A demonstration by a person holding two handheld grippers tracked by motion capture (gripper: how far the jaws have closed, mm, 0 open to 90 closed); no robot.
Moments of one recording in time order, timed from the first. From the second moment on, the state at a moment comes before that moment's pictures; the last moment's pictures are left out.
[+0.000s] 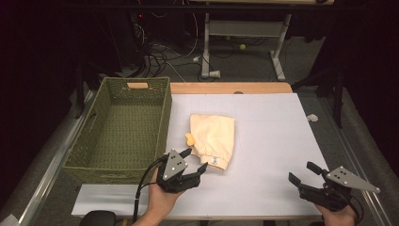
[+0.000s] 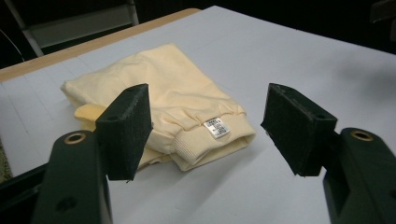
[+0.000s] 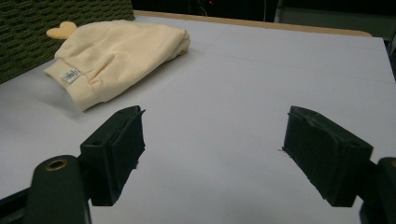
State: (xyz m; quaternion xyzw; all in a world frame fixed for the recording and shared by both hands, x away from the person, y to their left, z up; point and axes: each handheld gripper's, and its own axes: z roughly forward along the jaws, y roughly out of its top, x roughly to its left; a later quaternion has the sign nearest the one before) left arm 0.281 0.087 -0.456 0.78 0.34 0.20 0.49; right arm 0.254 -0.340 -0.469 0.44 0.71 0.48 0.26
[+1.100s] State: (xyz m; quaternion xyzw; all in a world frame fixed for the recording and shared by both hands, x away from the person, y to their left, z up) left arm 0.350 0.055 -0.456 0.80 0.41 0.17 0.41; right arm 0.254 -0.341 -0.469 0.44 0.71 0.48 0.26
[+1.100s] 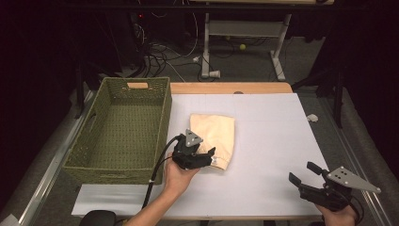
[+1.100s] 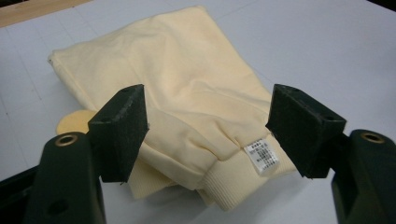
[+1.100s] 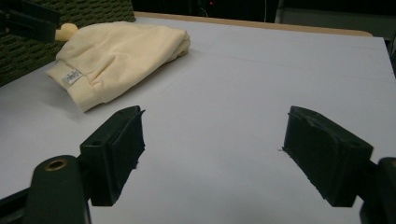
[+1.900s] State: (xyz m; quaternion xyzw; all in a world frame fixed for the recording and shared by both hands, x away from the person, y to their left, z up) left arm 0.424 0.051 -0.449 0.79 0.50 0.12 0.33; right arm 0.255 -0.340 -0.469 0.44 0.72 0.48 0.26
